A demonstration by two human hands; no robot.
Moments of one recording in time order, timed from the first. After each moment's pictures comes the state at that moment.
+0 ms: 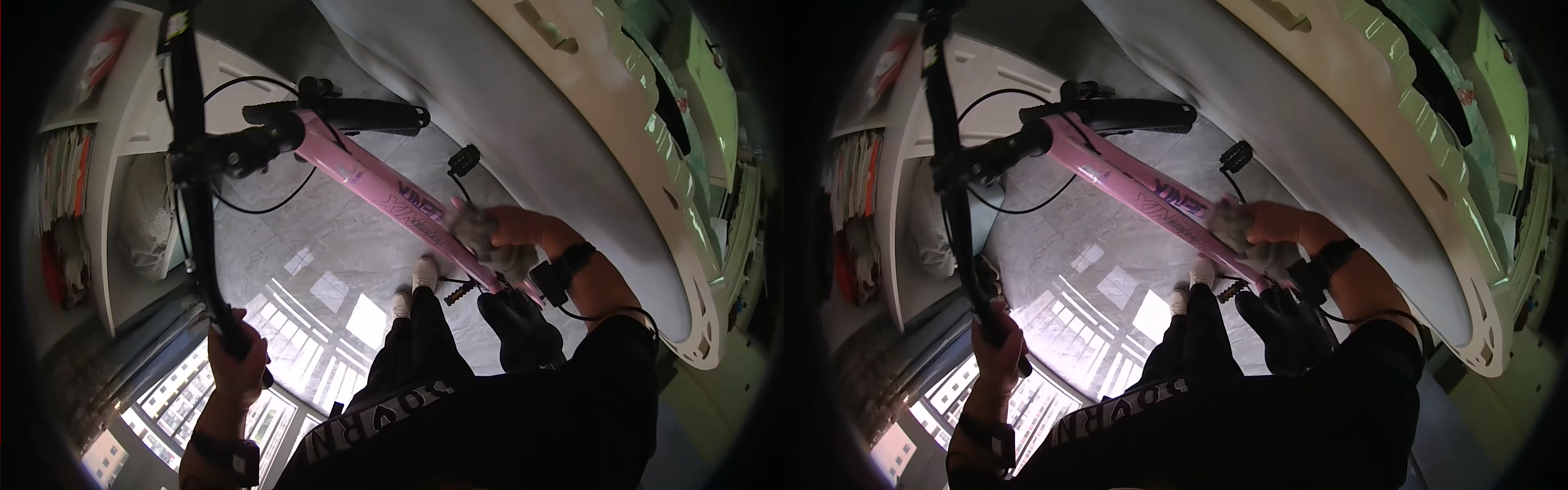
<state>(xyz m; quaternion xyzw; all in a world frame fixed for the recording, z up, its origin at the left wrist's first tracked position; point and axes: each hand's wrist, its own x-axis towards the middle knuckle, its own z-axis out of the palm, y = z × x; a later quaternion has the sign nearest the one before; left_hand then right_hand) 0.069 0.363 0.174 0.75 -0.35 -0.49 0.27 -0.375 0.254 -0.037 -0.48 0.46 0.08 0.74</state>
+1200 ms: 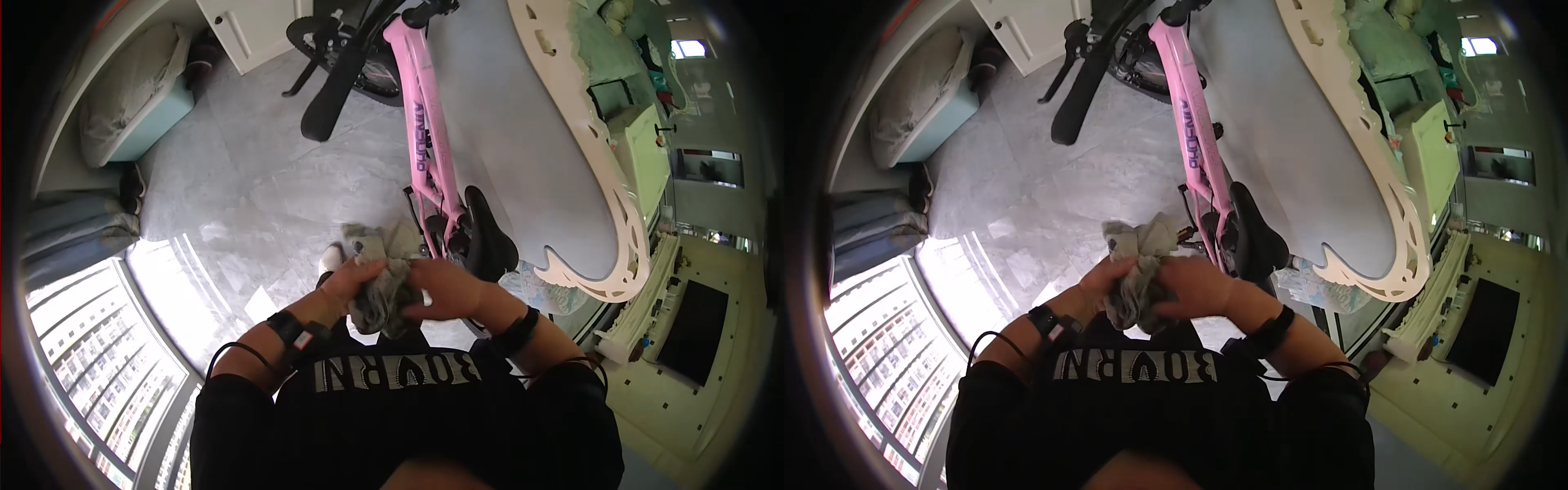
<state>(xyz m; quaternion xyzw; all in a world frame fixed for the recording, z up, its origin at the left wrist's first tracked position) -0.024 0.590 0.039 0.24 -0.02 -0.90 0.36 -0.216 0.512 0.169 -0.82 0.29 0.10 0.49</state>
